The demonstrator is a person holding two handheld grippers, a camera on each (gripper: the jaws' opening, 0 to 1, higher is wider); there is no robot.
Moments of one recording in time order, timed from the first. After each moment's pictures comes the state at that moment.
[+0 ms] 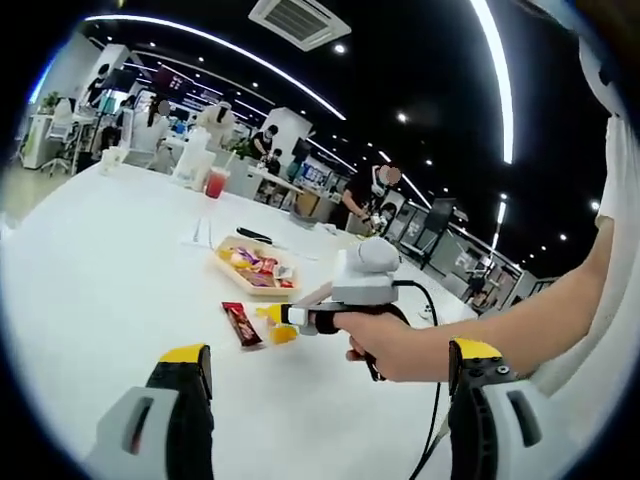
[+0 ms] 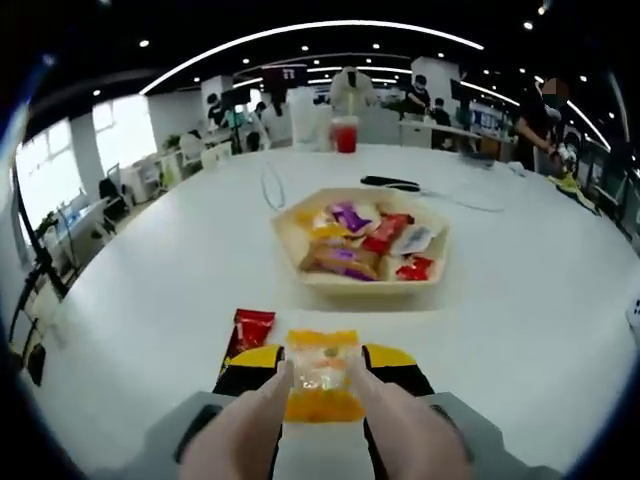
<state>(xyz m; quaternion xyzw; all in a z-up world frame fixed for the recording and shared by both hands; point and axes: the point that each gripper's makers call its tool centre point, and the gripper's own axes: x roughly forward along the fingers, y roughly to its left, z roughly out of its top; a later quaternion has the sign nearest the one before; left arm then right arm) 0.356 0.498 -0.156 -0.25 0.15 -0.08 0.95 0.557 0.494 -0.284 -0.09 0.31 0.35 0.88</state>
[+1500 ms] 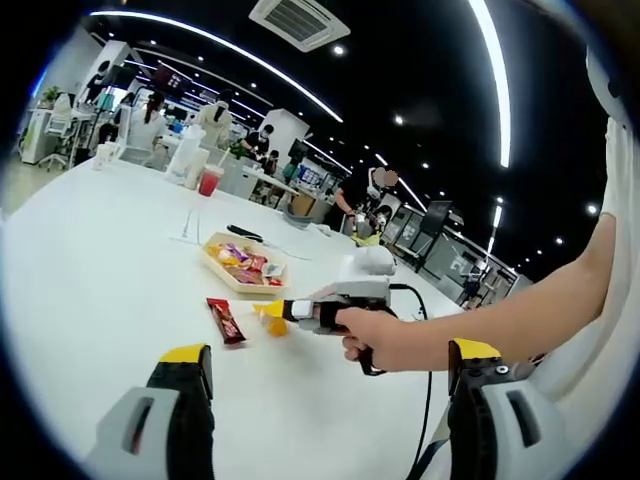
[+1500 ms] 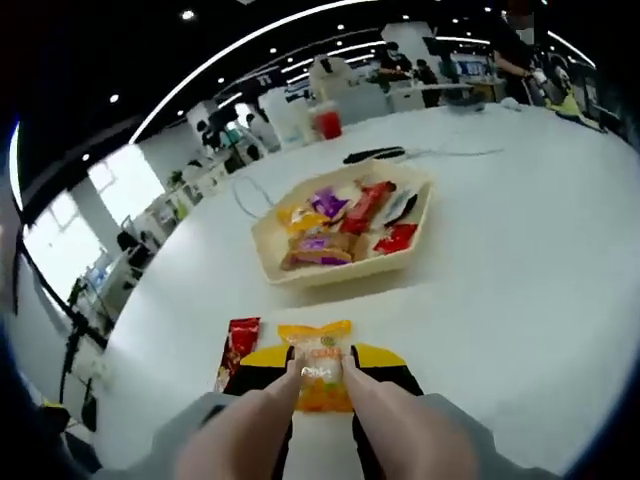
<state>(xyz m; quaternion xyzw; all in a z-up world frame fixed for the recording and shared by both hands) 0.364 0.477 -0.160 -0.25 0.14 -0.09 0.95 0.575 0.476 -0.296 0.07 0.38 0.37 0.85</state>
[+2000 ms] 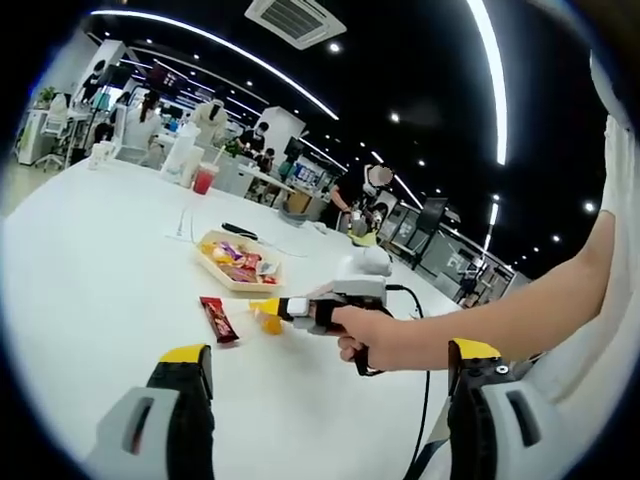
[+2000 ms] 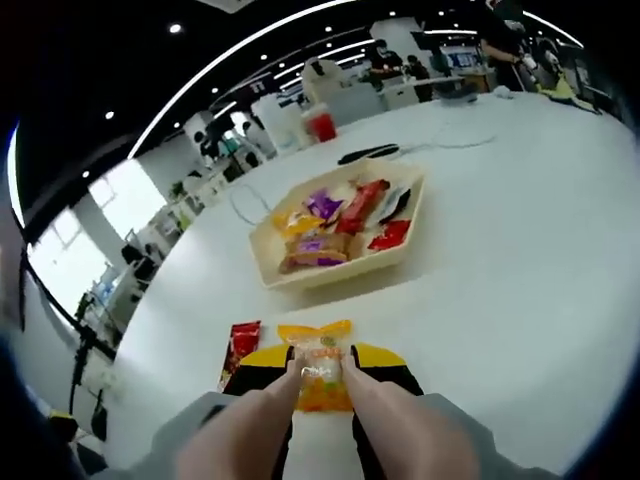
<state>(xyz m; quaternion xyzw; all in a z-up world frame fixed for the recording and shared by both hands) 0.369 0.470 -0.160 -0.25 0.15 -0.10 0.95 0.569 0.473 -0.295 0.09 0.38 0.37 0.84</state>
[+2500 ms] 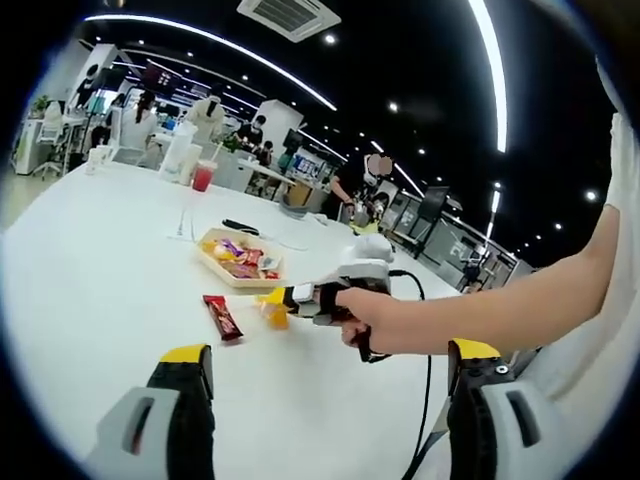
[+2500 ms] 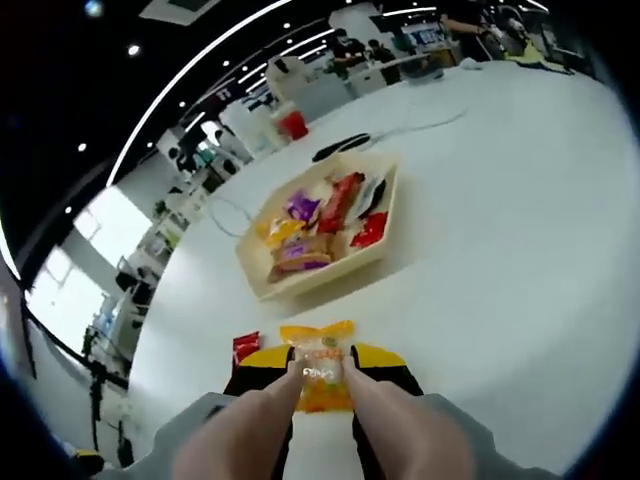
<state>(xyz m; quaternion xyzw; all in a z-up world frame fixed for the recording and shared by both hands) 0.363 0.471 -0.157 -0.23 0.16 -0.10 0.95 0.570 0.466 -0.285 0.13 0.41 0.33 0.84</state>
